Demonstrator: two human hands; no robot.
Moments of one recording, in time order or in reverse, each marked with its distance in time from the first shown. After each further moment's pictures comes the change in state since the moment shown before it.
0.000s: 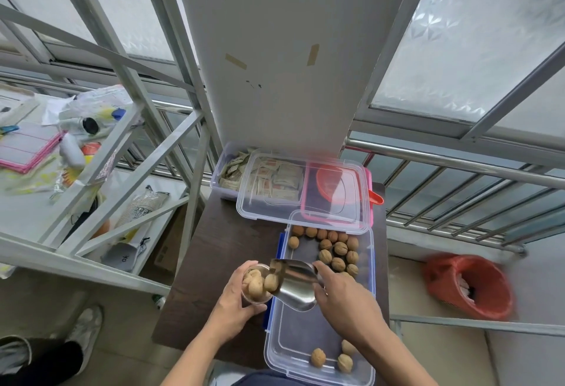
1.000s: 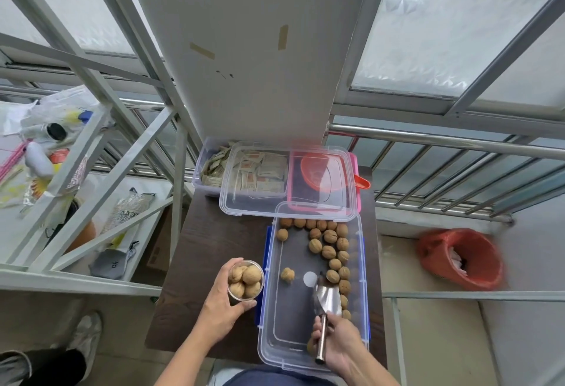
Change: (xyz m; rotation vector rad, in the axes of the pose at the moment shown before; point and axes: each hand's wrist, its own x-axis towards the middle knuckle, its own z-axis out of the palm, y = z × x) left_hand 0.003 0.000 0.001 0.061 0.031 -0.022; right_hand 0.011 0.080 0.144 2.017 -0.136 1.086
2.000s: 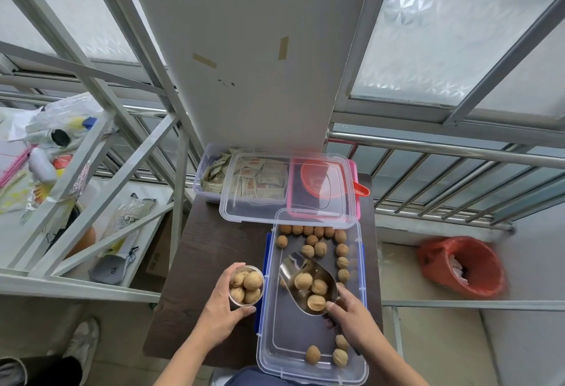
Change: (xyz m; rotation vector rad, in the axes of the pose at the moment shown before) left_hand 0.002 0.008 -0.004 -0.012 -0.058 -0.020; right_hand -0.059 -0.049 0.012 -1.116 -0.086 -0.638
